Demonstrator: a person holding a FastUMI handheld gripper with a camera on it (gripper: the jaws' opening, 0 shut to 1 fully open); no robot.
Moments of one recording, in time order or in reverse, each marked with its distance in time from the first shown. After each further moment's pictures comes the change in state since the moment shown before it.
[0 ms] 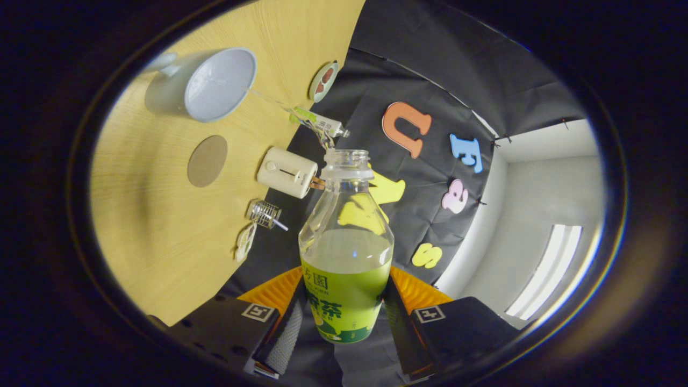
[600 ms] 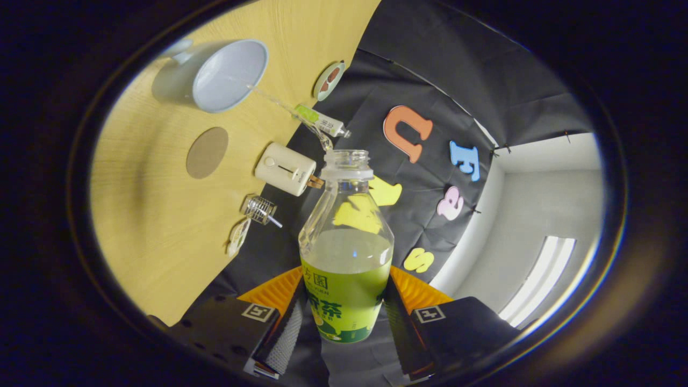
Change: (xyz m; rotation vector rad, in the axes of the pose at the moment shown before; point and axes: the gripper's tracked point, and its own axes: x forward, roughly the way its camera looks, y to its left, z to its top) arm 0.000 -0.004 0.001 -0.059 -0.008 -0.042
